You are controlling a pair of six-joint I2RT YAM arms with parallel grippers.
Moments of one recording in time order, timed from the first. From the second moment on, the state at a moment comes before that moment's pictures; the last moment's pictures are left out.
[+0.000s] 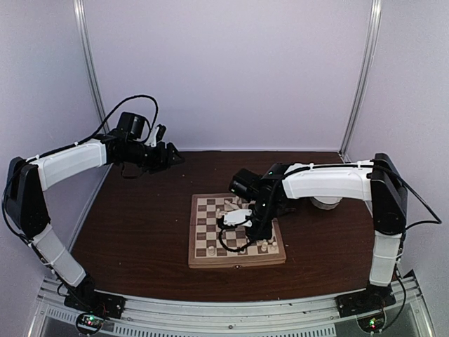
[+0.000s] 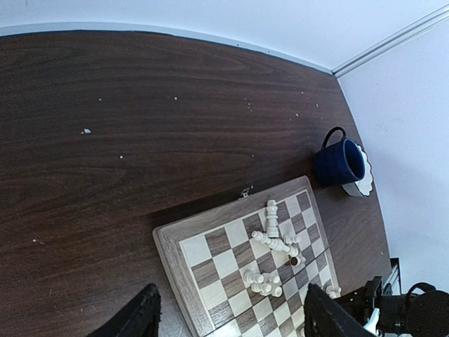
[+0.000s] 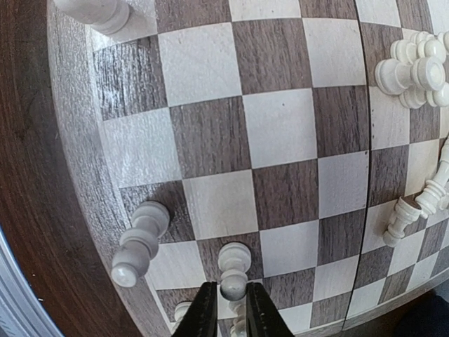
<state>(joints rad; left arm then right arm) -0.39 1.63 1.32 -0.39 0.41 -0.46 0.95 1.94 1.49 -0.93 -0.03 -0.52</state>
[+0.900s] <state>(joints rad) -0.39 1.63 1.32 -0.39 0.41 -0.46 0.95 1.93 1.48 -0.93 -0.02 -0.53</state>
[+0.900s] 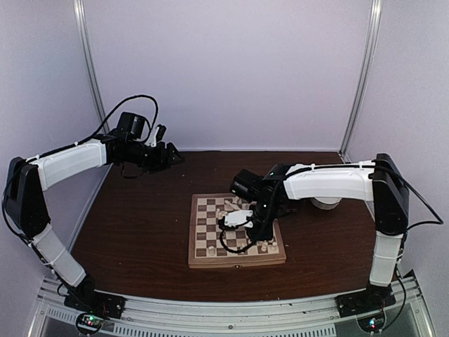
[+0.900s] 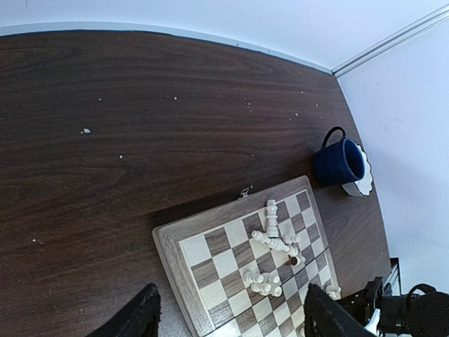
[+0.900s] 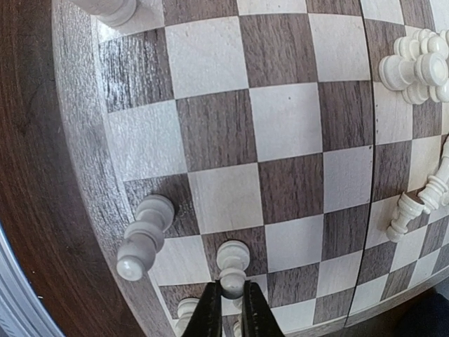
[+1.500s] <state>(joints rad) -0.39 1.63 1.32 -0.39 0.41 -0.46 0.95 1.92 1.47 -0.95 -0.01 -0.53</state>
